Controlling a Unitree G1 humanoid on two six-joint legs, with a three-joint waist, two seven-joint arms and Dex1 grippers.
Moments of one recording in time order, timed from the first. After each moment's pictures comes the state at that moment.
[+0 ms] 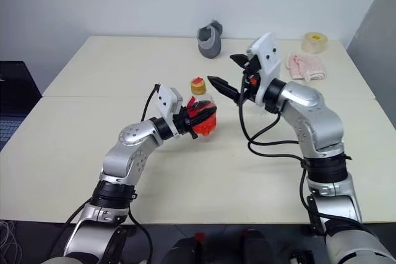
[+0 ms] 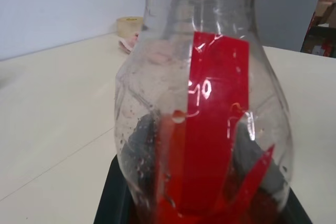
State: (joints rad) left arm -0.56 0.30 -0.07 0.08 -0.31 0.28 -0.73; right arm -0.79 -0.42 0.02 -0.15 0.44 0.65 0.65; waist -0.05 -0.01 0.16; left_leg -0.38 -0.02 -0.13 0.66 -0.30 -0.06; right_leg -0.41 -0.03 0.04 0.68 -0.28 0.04
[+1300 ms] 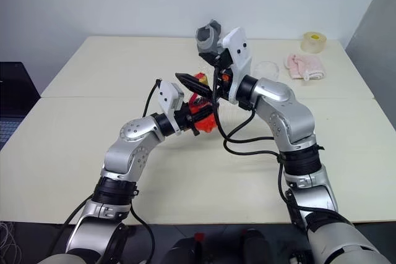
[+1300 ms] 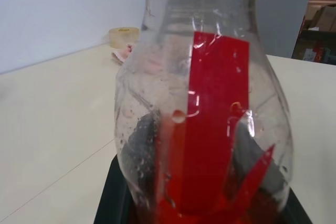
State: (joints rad) left arm -0.59 0.29 -0.07 0.09 -0.31 0.28 -0.75; right arm -0.89 -0.21 0.10 -0.03 0.41 0.60 0.63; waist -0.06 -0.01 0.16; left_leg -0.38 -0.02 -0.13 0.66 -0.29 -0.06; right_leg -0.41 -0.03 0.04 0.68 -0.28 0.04
